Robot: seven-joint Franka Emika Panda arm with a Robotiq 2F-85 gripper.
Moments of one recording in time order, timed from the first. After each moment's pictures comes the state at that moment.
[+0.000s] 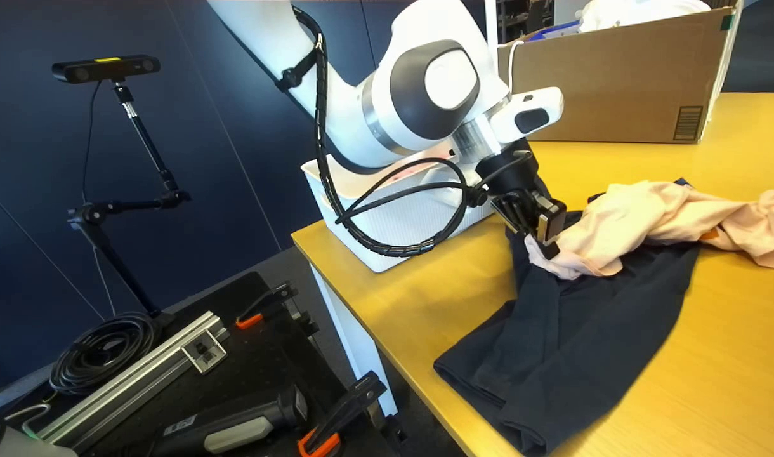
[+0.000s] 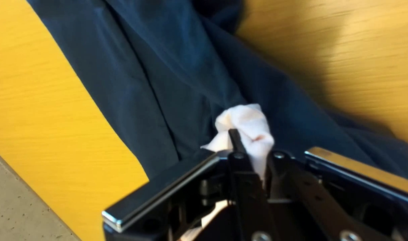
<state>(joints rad) 0.20 0.68 -0.38 -1.97 -0.29 2.87 0.46</state>
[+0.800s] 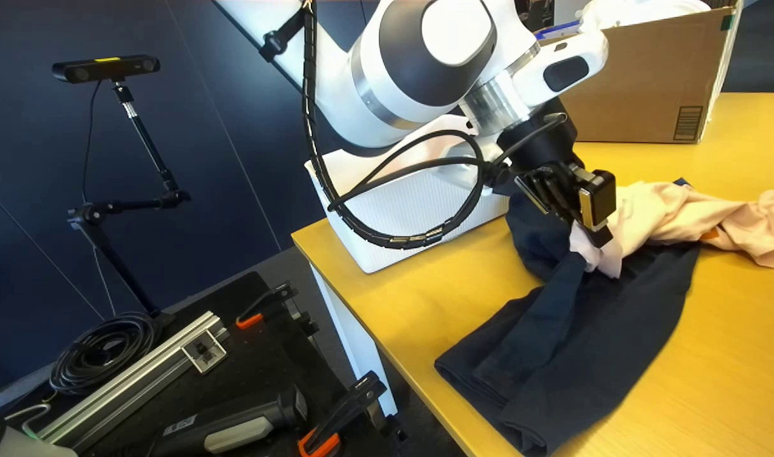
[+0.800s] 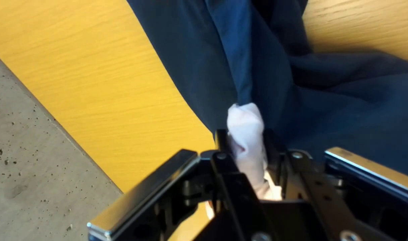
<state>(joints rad) 0.23 0.58 -0.50 -2.05 -0.28 2.92 0.46</state>
